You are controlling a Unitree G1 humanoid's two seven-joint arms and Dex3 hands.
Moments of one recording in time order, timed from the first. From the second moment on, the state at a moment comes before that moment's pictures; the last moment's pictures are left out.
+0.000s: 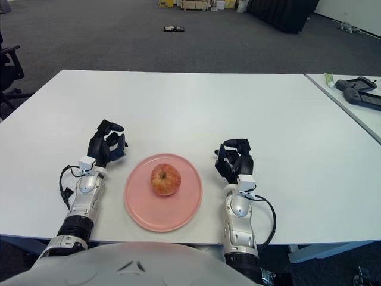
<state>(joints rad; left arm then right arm) -0.07 0.00 0.10 0.54 0.02 -0.56 0.01 0.22 0.10 -0.07 0.05 0.00 -0.27 -0.22</state>
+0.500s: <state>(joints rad) -0.06 -0.01 0.10 0.53 0.00 -0.52 0.02 0.22 0.10 -0.07 0.07 0.00 -0.27 -0.21</state>
